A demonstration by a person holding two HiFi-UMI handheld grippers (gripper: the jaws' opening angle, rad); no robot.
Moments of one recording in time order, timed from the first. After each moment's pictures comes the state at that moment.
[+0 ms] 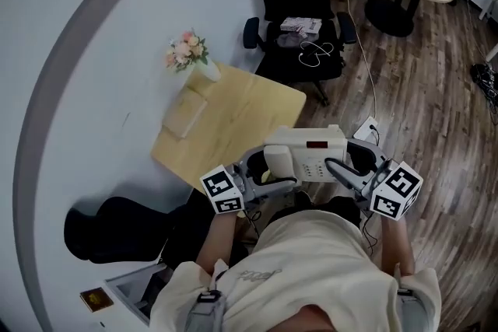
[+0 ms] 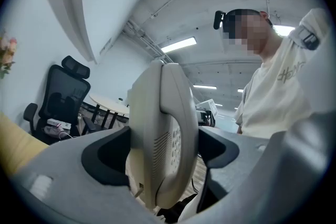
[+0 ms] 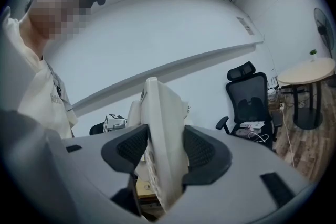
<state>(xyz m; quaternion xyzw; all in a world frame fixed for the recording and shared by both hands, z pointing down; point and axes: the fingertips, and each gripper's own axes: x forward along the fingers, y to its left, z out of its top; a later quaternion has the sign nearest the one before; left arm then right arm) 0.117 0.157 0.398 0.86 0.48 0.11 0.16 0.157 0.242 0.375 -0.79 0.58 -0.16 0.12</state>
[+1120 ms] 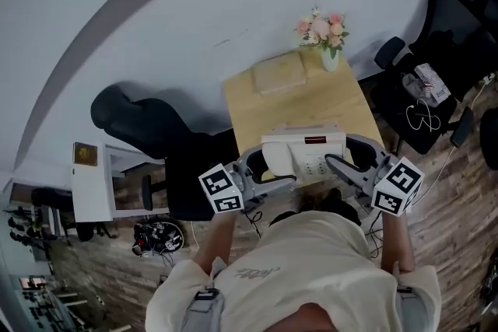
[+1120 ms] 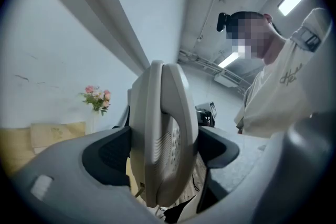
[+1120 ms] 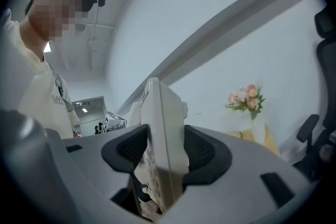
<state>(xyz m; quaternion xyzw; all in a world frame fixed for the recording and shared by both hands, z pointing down) 0.142 -0.027 0.382 0.98 0.09 0.07 0.18 0.234 0.001 0.364 -0.49 0.85 -0.19 0.09</state>
